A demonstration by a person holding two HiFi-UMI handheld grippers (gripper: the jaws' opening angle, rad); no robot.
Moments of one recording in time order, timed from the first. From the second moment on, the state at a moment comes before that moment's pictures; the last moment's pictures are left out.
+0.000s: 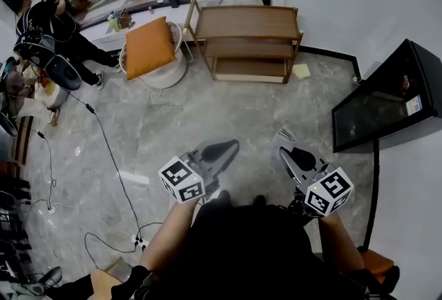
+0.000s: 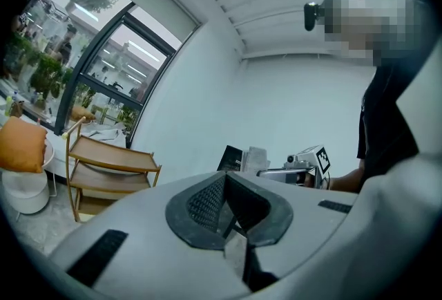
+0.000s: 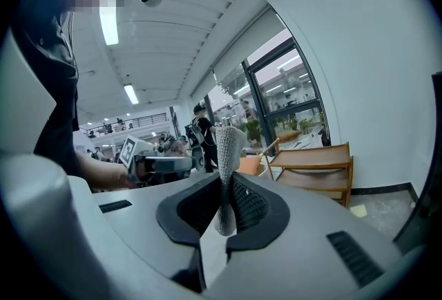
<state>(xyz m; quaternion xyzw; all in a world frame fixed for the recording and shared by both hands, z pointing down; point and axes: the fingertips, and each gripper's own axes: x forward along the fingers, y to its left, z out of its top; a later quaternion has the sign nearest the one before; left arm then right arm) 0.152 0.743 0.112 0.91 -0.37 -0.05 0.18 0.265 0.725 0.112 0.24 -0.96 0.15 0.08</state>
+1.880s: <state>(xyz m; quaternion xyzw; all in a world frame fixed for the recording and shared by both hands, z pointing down) -0.061 0.307 0.155 0.88 -0.39 -0.06 0.25 0.058 0.283 0.156 0.25 -0.94 0.16 0.15</state>
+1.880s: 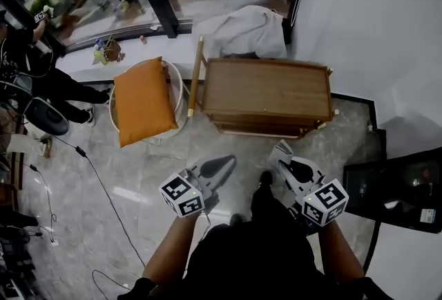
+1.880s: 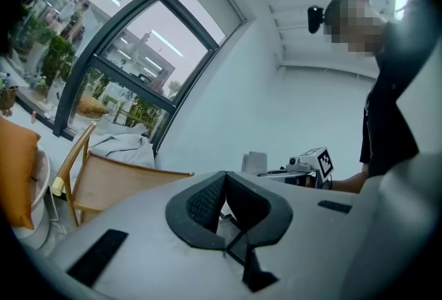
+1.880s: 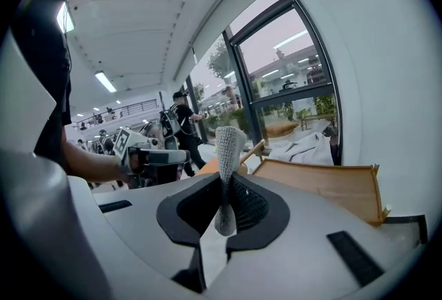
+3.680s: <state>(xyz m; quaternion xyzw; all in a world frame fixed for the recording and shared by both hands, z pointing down) -0.270 -0.094 0.286 0.72 -0.59 0.08 0.36 -0.256 -0.115 0.401 0.13 -0.89 0.38 0.21</state>
